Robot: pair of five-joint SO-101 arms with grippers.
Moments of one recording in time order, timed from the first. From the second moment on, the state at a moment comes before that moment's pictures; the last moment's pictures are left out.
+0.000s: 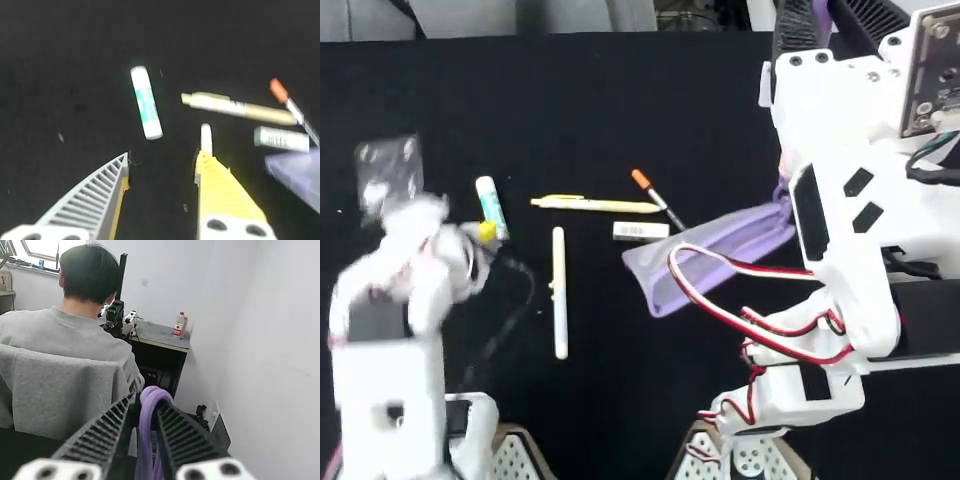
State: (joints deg) left arm -8.4 -50.6 33.5 76.1 3.5; right arm -2.3 2.7 -91.8 94.4 11.5
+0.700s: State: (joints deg) left arm 5.7 7.9 1.5 78.4 6.2; right arm -2.3 2.7 -91.8 94.5 11.5
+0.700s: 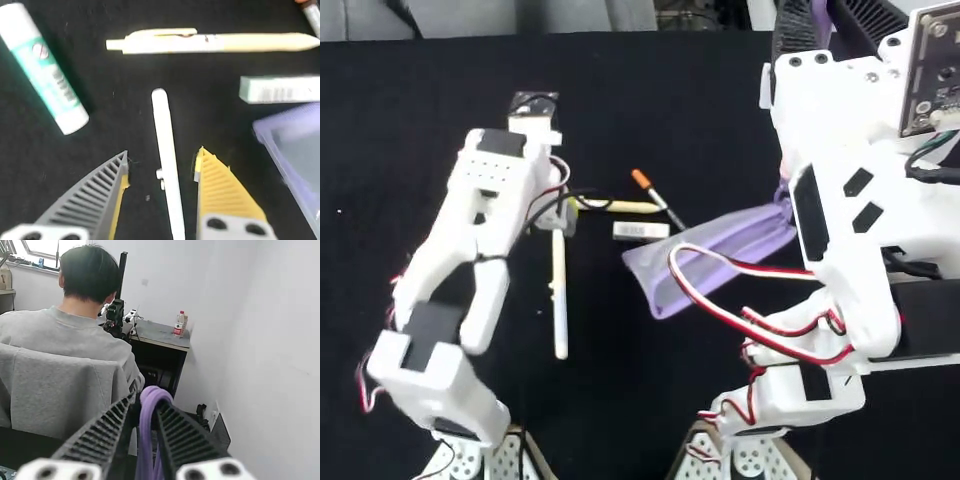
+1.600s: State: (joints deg) left arm 7.5 34.1 -15.4 74.5 3.4; right arm -2.3 2.7 -91.8 95.9 11.5
